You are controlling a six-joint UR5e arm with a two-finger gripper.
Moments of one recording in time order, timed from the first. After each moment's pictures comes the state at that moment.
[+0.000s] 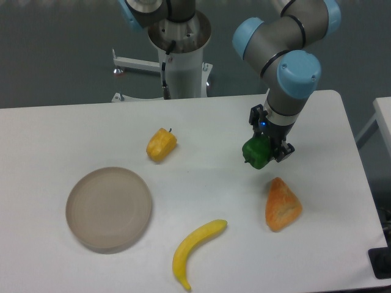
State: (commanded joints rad) arm 2.41 -1.96 -1.42 -1.36 1.55 1.64
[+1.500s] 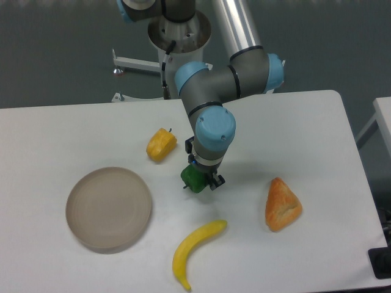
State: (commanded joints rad) arm 2.16 -2.07 -1.47 -1.31 1.54 1.32
